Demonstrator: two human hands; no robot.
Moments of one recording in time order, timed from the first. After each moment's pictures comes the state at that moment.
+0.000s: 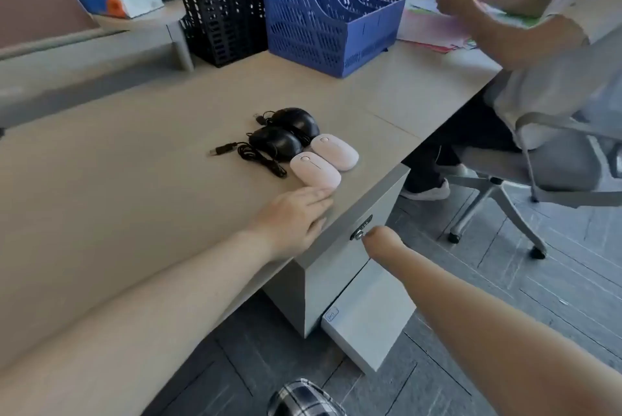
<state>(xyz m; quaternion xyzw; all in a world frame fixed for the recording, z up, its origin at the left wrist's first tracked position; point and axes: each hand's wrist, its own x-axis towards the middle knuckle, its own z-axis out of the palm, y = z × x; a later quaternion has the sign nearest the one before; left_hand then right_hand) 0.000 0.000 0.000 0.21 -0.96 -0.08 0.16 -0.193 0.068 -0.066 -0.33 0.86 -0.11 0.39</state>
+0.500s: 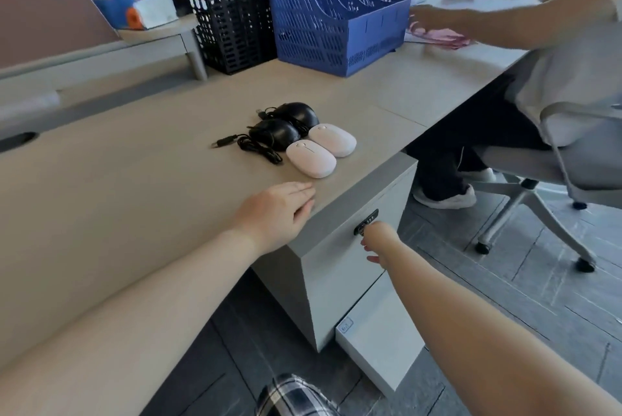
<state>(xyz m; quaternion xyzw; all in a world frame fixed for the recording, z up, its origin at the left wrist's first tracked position) 0.003 0.029 -0.011 0.35 -0.91 -0.07 0.21 -0.199 0.060 -0.110 -0.23 0.78 -0.33 0.48</state>
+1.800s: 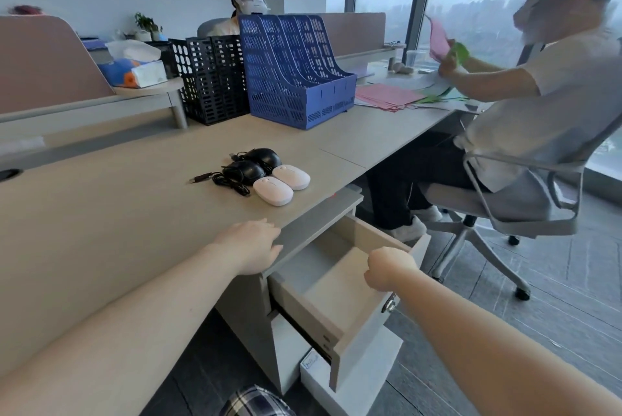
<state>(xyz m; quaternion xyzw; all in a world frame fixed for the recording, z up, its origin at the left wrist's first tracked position) -0.014 0.085 0.039 0.42 -0.90 -0.03 -0.11 -0.251 0.167 -0.041 -0.56 0.81 0.11 0.11</state>
